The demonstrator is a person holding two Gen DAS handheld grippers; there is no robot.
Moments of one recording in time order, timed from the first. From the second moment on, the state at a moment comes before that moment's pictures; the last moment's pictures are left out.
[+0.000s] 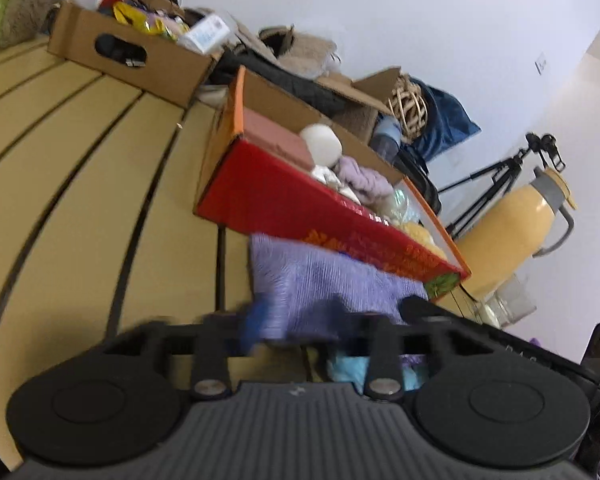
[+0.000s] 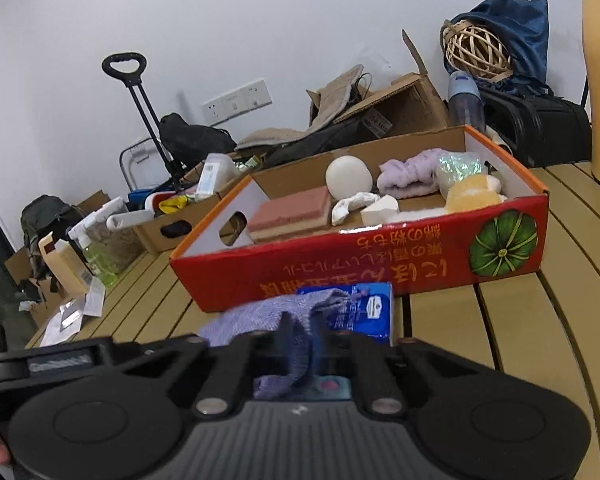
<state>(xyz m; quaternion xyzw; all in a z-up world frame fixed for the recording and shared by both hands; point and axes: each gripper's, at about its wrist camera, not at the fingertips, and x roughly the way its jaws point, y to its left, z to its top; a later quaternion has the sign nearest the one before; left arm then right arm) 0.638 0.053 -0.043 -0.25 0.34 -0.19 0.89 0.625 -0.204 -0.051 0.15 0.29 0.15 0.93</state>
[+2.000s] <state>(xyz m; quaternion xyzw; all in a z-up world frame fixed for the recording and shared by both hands) 0.337 0.037 0.038 -0.05 0.21 -0.12 0.97 0.340 -0.226 0.032 -0.03 0.17 0.15 0.97</state>
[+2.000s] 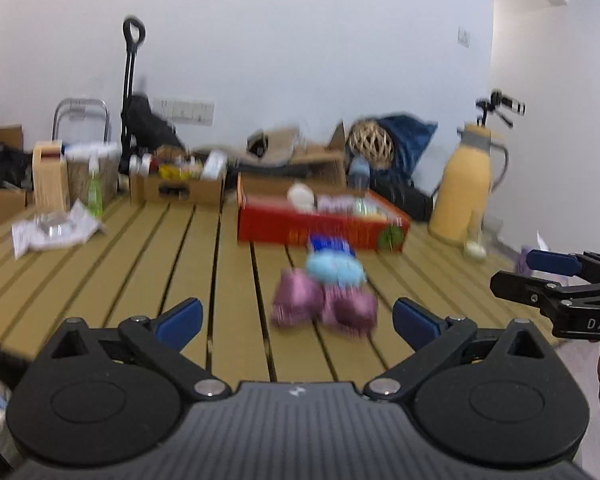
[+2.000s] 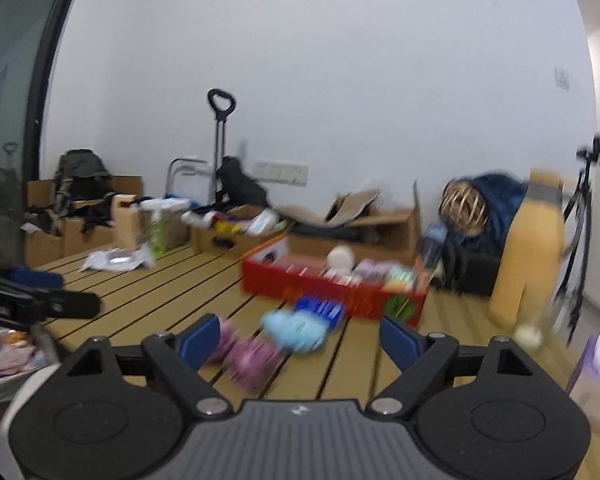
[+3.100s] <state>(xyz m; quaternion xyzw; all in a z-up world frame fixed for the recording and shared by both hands) 0.499 0.046 -0.032 -0.17 0.30 -0.13 0.93 0.528 -0.201 -0.061 0.12 0.31 0.18 0.93</state>
